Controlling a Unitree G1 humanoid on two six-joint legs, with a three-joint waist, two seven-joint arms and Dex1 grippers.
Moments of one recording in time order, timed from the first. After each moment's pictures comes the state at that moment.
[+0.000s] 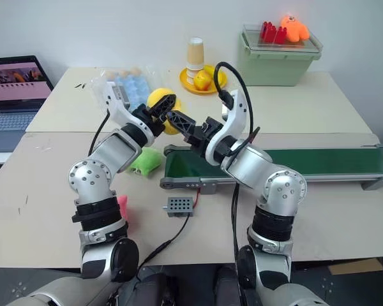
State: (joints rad) left arm -0.79 -0.09 0.40 -0.14 -0.91 0.92 0.16; right arm -0.73 -0.02 -0.26 -0.29 1.37 1.12 -0.50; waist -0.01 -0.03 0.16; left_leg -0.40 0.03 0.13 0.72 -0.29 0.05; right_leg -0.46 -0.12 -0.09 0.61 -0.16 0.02
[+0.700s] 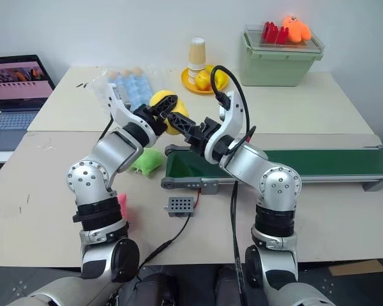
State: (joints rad) left arm -0.79 -0.09 0.39 -0.14 -1.11 0.91 0.37; right arm -0.73 -0.09 -0.19 -0.22 1.34 1.03 -0.39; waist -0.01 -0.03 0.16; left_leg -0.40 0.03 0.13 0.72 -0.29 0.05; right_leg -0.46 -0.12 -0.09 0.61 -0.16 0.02
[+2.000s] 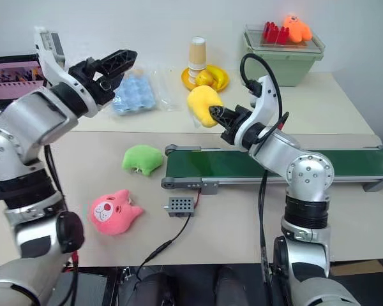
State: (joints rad) left arm -0.94 0.47 0.41 -0.07 -1.54 1.08 0.45; right arm -0.77 -0.36 -0.22 -0.16 1.22 1.01 -0.22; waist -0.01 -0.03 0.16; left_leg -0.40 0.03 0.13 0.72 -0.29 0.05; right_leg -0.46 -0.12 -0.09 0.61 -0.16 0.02
